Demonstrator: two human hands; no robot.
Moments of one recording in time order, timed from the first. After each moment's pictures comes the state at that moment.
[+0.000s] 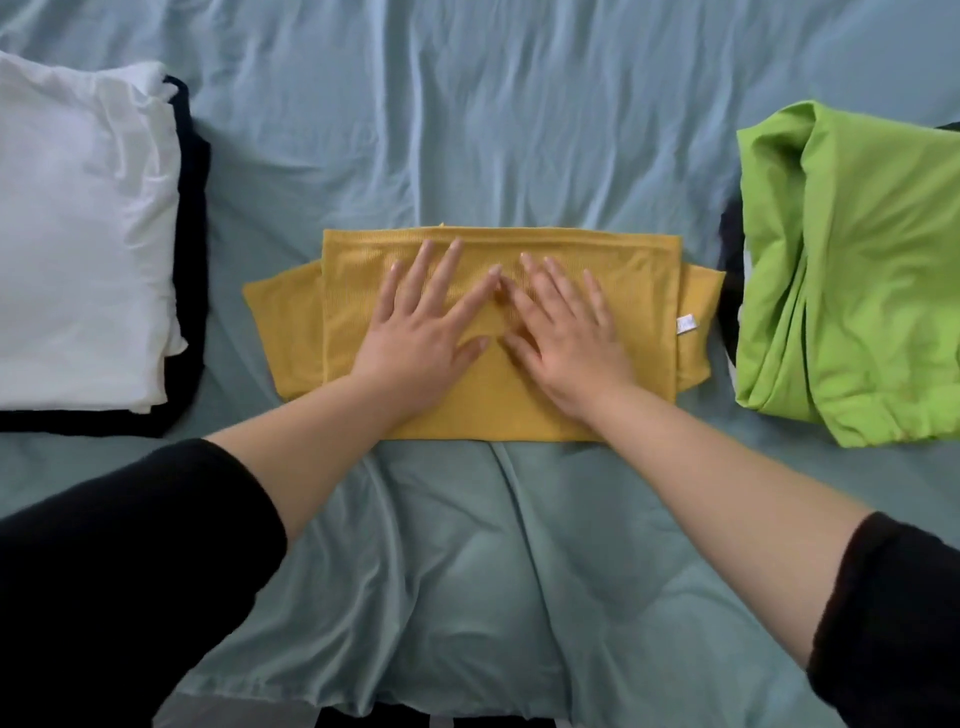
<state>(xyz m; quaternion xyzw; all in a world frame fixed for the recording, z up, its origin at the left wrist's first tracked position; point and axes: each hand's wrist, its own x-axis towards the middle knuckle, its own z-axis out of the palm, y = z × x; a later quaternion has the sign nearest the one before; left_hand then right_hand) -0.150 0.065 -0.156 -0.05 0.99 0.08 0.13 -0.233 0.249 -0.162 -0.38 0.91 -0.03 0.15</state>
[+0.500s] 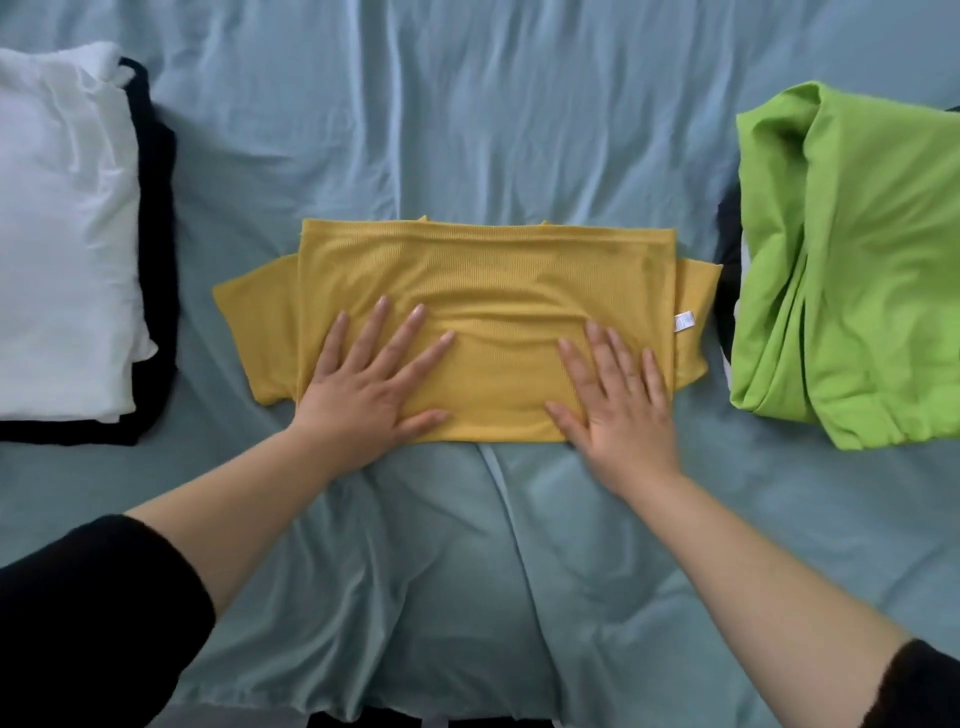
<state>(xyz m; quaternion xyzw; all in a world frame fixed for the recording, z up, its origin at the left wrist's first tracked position) -0.090 0.046 -0.178 0.02 0.98 0.03 0.19 -0.189 0.325 -0.173 -0.31 0.93 0.00 0.18</state>
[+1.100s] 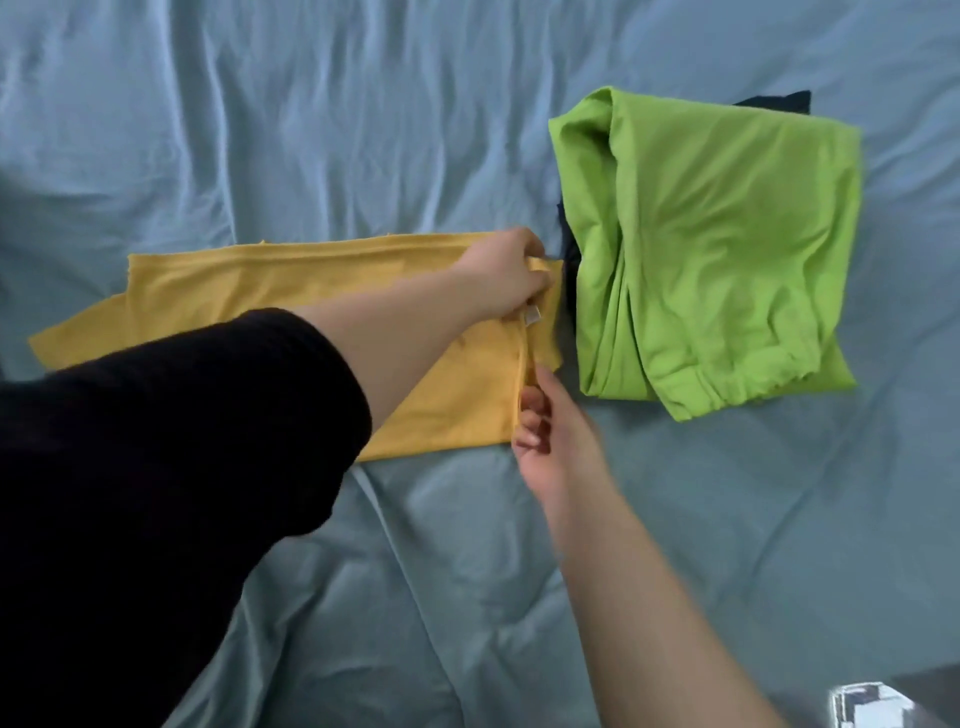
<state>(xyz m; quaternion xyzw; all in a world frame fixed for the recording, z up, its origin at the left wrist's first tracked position) -0.317 0.229 -0.127 -0.12 0.83 0.48 0.28 -0.212 0.343 -0.123 0.52 0.40 -0.72 0.23</state>
